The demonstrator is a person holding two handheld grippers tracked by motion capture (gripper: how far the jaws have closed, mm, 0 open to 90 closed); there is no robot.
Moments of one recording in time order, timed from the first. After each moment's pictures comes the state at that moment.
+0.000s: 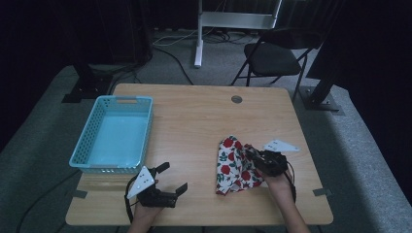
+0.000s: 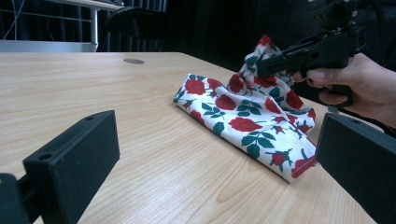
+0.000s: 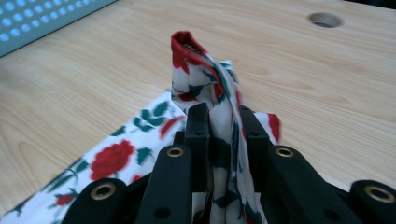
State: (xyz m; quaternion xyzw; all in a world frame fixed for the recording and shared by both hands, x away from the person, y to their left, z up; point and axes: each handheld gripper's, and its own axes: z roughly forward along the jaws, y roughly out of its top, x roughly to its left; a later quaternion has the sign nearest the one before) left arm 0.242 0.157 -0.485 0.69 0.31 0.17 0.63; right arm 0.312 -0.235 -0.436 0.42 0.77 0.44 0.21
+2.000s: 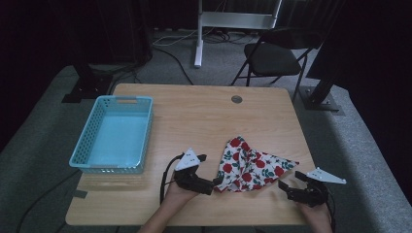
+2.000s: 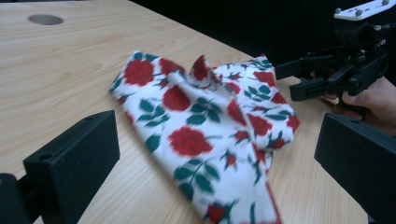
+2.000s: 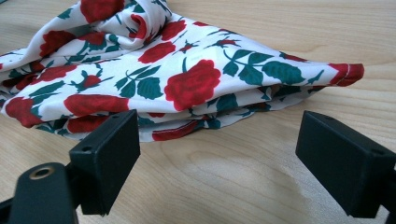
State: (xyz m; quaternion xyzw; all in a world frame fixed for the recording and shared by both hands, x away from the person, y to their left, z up) left arm 0.288 0.049 -0.448 0.78 0.28 0.07 0.55; right arm 0.248 -0.348 -0.487 0.49 0.73 0.44 0.18
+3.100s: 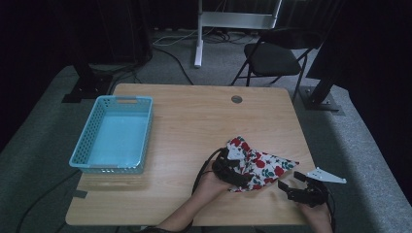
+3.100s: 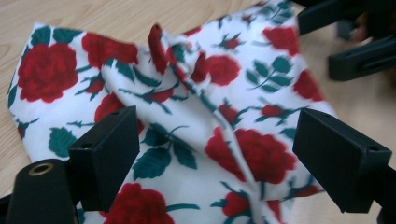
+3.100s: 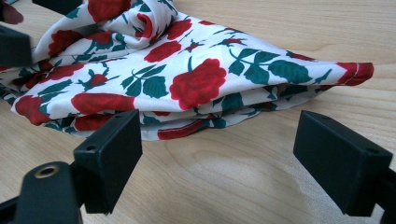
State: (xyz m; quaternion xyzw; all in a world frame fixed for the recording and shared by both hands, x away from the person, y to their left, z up) left arm 0.319 -0.053 -0.459 0.87 0.26 0.07 0.42; right arm 0.248 -0.349 -0.487 0.49 0.73 0.44 0.17
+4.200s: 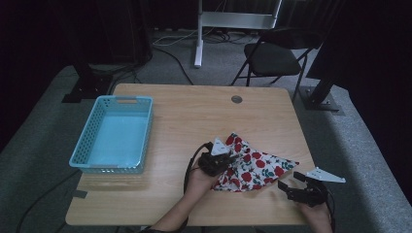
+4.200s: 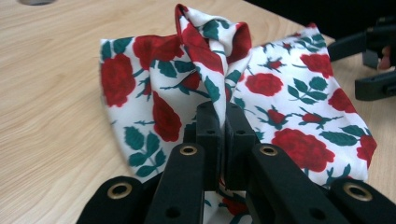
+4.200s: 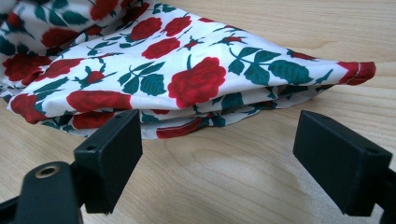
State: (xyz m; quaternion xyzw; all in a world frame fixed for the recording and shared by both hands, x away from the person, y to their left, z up) left arm 0.325 -0.002 -0.444 0.83 0.30 0.11 0.46; right arm 0.249 -0.348 -0.488 0.49 0.74 0.44 0.17
